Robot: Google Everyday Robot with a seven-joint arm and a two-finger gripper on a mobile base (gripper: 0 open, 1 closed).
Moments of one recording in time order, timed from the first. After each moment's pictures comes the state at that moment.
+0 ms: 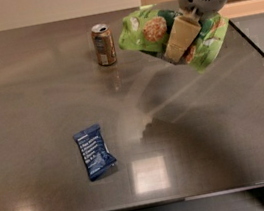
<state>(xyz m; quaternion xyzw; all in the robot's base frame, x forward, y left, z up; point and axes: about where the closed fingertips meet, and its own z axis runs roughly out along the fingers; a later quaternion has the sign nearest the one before) 0.523 -0.119 0.984 -0.50 0.84 0.07 0.18</state>
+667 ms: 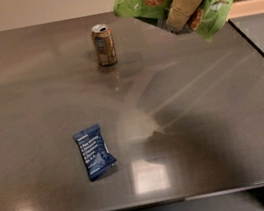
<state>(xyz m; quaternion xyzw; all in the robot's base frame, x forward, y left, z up) 0.522 -0.123 1.054 -0.52 0.83 0.06 0.22</state>
